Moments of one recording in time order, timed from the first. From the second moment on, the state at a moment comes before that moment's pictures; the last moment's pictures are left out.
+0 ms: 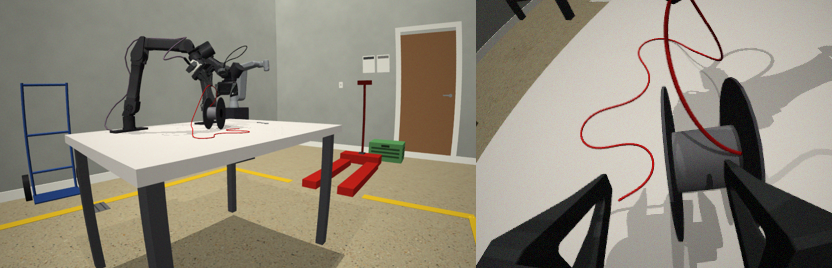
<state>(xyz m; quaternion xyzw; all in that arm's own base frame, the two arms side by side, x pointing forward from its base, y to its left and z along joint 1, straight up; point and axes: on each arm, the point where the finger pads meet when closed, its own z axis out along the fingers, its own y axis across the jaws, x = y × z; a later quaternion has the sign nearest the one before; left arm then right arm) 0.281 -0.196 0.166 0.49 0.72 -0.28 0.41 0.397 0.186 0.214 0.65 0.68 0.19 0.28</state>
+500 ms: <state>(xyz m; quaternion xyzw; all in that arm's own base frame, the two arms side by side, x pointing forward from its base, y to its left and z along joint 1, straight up) 0.281 -0.196 0.167 0.49 0.72 -0.28 0.41 0.398 0.186 0.212 0.65 0.68 0.19 0.28</state>
